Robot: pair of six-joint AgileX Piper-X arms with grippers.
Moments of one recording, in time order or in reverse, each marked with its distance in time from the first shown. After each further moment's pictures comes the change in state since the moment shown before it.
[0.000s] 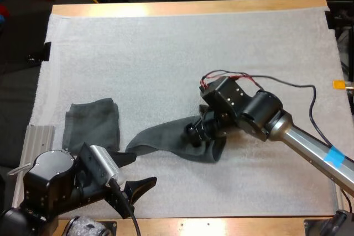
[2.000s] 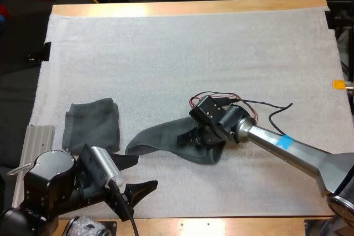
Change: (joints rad) left arm 0.000 0.000 0.000 0.018 0.037 0.000; right arm 0.000 0.263 0.158 -0.302 0.134 0.245
